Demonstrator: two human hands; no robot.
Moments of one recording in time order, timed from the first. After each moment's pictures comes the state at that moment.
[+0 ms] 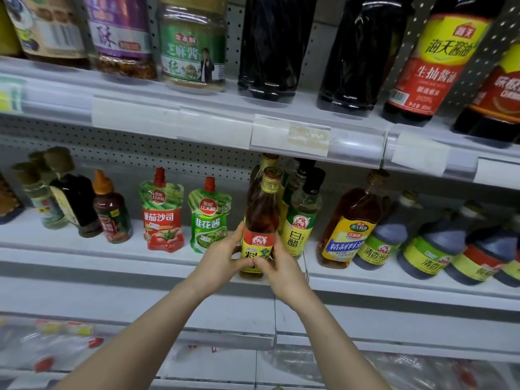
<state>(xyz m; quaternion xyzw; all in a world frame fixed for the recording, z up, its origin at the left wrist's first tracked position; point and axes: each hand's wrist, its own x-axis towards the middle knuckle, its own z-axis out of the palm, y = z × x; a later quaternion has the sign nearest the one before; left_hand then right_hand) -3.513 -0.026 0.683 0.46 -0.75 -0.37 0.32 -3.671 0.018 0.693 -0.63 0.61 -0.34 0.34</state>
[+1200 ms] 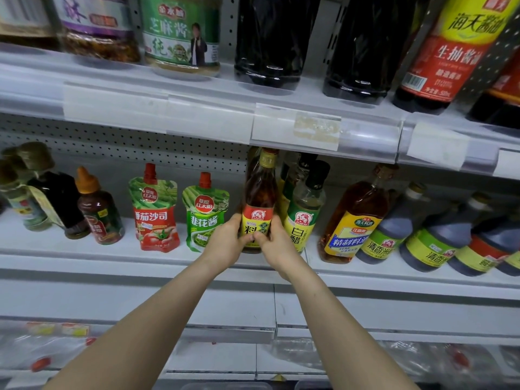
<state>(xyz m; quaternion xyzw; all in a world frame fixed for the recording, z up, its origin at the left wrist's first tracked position) -3.532 -0.070 0.676 0.55 -0.71 -0.33 0.29 -3.660 -0.040 0.693 -0.54 0.68 -0.32 0.36</state>
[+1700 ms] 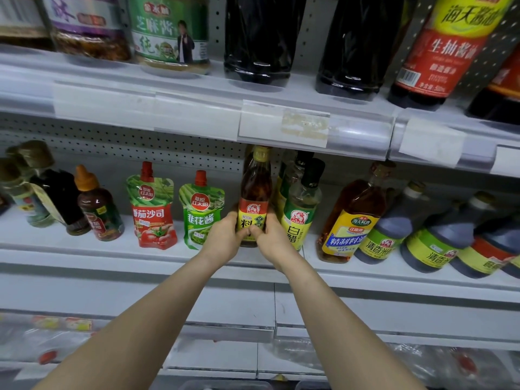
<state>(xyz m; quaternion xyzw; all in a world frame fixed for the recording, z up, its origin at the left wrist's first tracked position) -3.539 -0.075 0.676 0.59 -0.69 -0.31 0.28 -3.661 -0.052 0.696 -0.54 0.69 -0.31 0.37</state>
